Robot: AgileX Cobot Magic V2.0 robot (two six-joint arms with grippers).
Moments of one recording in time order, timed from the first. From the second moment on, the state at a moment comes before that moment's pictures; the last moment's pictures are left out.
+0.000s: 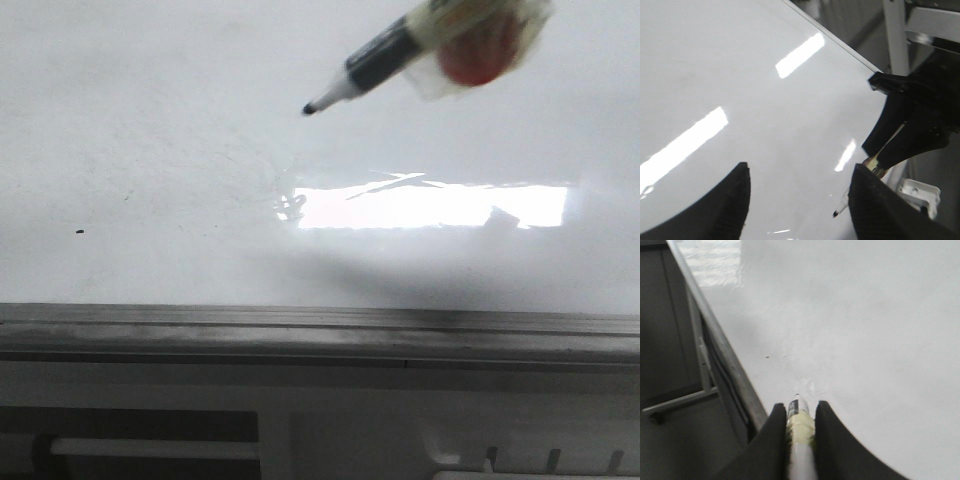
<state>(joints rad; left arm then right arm) -0.80 0.68 -0.77 -0.54 0.32 0.80 0.72 0.78 -0.59 0.43 0.17 -0.65</state>
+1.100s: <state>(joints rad) -0.54 0.40 -0.38 -0.65 0.30 0.62 0.50 0.92 -0.60 0.31 0.12 -0.65</state>
